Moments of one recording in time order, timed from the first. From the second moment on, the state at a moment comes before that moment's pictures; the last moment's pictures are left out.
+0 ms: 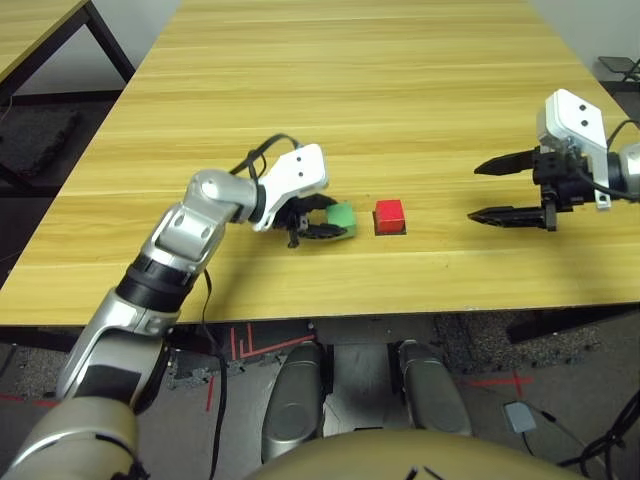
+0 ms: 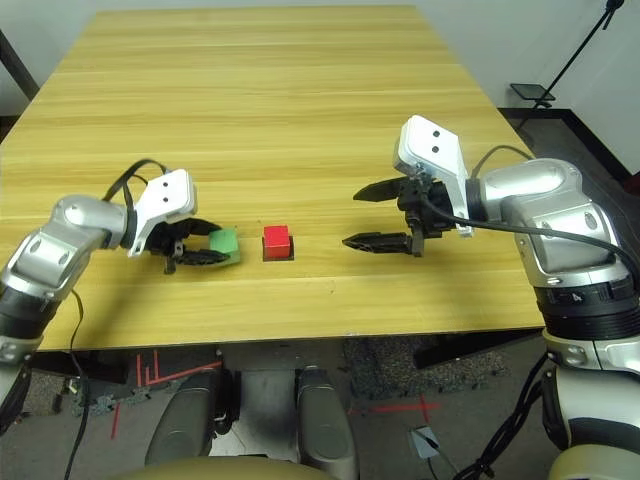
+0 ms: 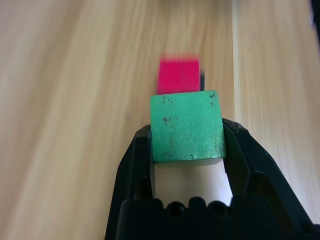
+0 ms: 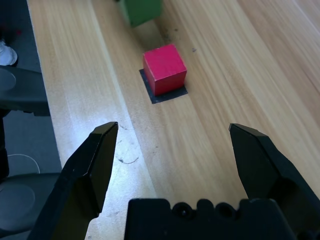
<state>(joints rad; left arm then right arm) -0.78 0.62 -0.32 -0.01 -0.19 0.59 -1.18 -0.56 -0.95 0.06 -0.07 0.34 0.64 1.35</state>
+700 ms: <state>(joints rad) -0.92 0.41 -0.40 0.32 -0.13 0.48 -1.24 -0.48 -0.96 0.02 -0.17 0.40 0.68 1.27</state>
